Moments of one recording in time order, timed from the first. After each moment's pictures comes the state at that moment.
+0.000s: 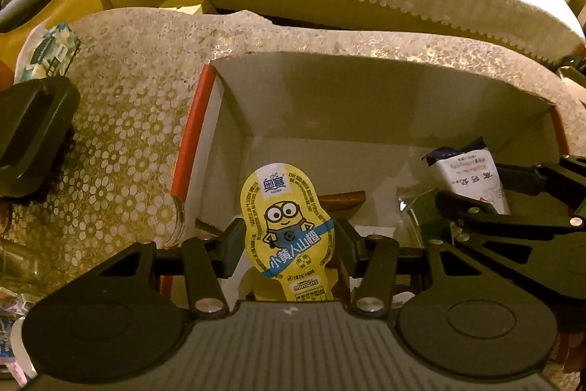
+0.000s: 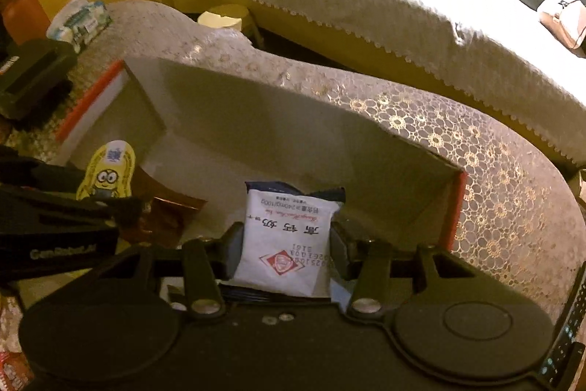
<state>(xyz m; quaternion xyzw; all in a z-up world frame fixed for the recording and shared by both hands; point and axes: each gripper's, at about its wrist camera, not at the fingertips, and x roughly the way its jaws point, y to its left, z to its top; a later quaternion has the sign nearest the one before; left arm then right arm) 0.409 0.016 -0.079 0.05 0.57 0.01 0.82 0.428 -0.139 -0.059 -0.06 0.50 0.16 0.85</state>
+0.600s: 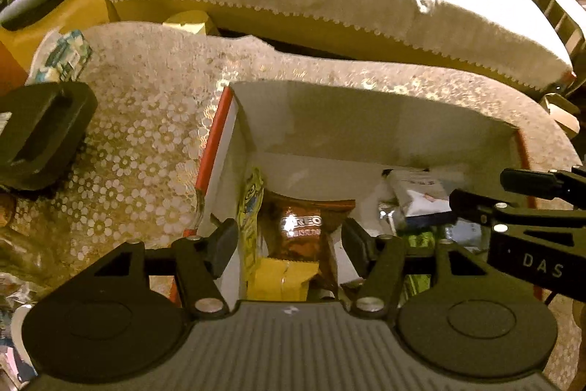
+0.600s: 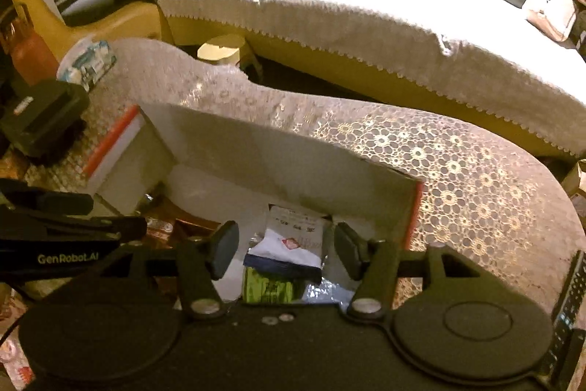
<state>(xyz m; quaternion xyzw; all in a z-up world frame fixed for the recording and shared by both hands) 0.387 0.017 -0.039 0.02 0.54 0.00 0.84 0.411 -0.169 -0.015 0.00 0.47 0.16 0.87</state>
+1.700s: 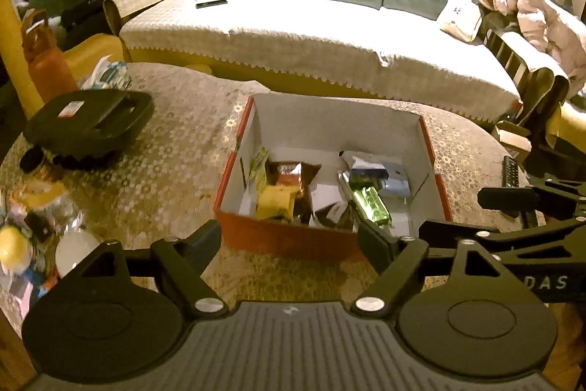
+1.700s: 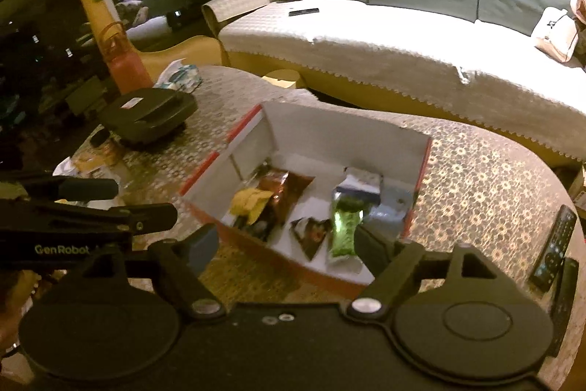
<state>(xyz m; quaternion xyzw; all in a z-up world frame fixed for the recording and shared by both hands) 0.207 0.028 0.049 0.00 0.43 -0.02 0.90 0.243 -0.172 0.060 0.02 0.41 0.23 0.88</state>
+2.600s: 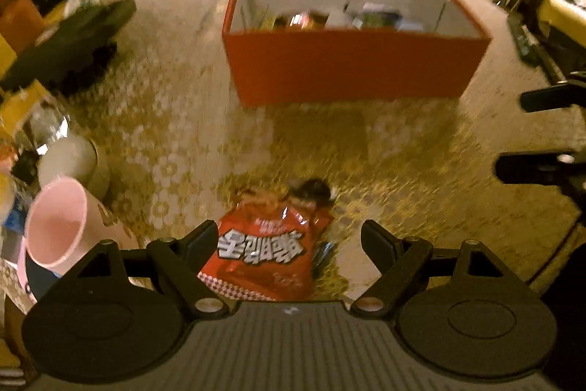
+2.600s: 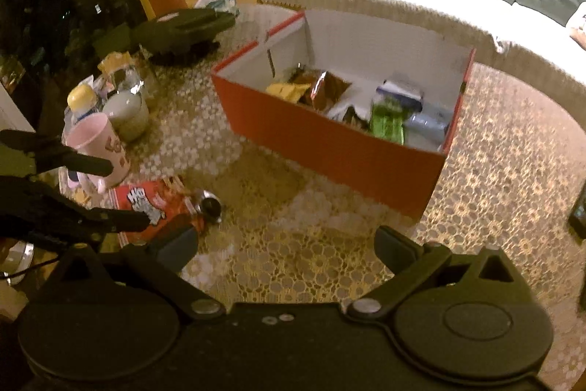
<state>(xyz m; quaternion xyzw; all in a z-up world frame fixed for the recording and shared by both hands) 0.154 0.072 -0.069 0.08 0.53 -0.07 0.84 0.182 -0.161 -0.027 -0.03 0.44 0.28 0.85</state>
